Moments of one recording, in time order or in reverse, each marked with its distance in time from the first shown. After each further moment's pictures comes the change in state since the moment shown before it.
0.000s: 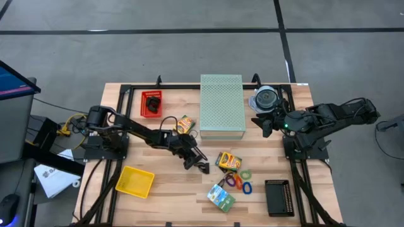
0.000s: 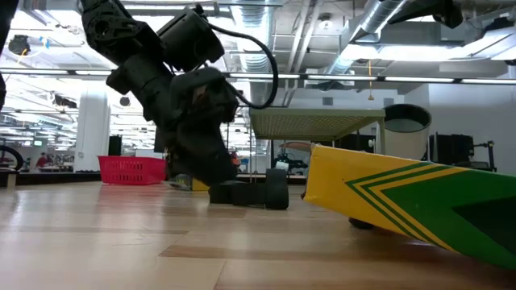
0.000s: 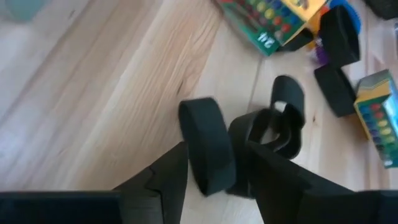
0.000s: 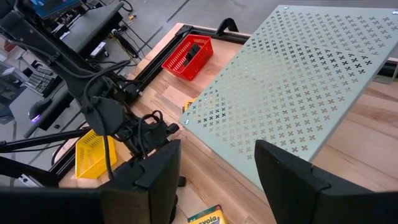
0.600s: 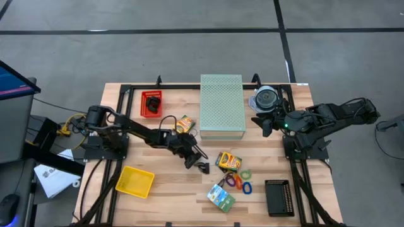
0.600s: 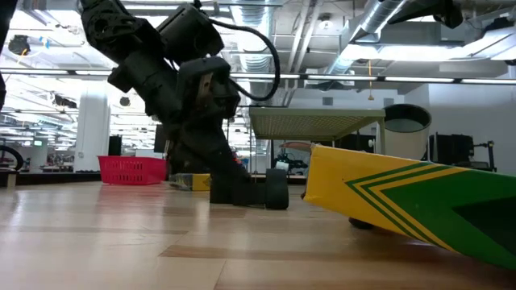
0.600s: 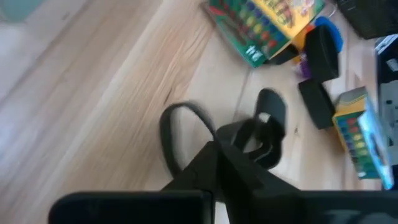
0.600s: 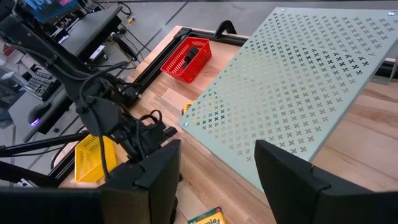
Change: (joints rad) left arm 0.006 -0.024 -0.001 0.029 0.020 -0.067; right arm 0.000 0.000 0.000 0.000 0.011 0.011
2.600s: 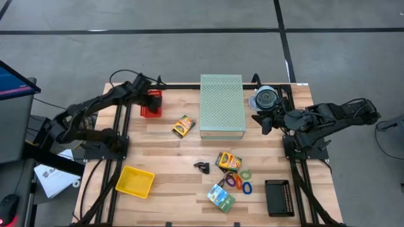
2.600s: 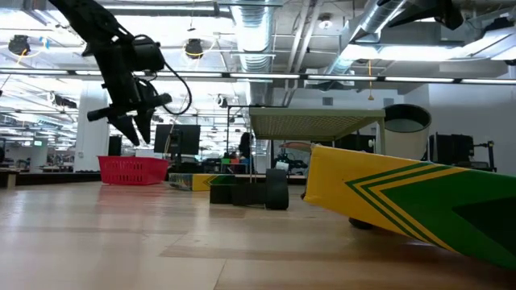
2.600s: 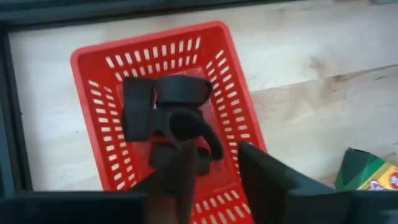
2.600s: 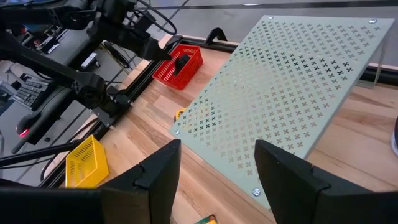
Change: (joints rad) left arm 0.935 -0.530 0.000 -0.830 -0.238 0.181; right arm -0.019 0.000 0.000 -0.008 0.027 0.008
